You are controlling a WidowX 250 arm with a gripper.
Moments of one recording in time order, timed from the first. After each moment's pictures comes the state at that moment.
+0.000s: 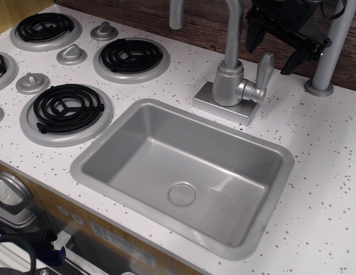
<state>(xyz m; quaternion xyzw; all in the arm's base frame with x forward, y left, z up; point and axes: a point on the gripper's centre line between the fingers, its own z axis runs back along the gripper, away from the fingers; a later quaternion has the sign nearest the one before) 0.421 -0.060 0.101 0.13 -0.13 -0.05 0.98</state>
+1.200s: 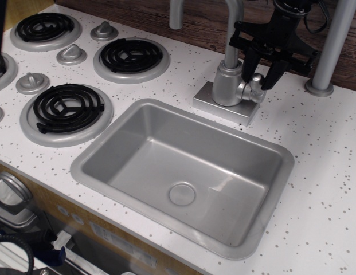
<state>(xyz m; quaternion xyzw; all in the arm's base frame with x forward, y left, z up) 0.390 -0.061 0.080 0.08 -0.03 0.06 0.99</state>
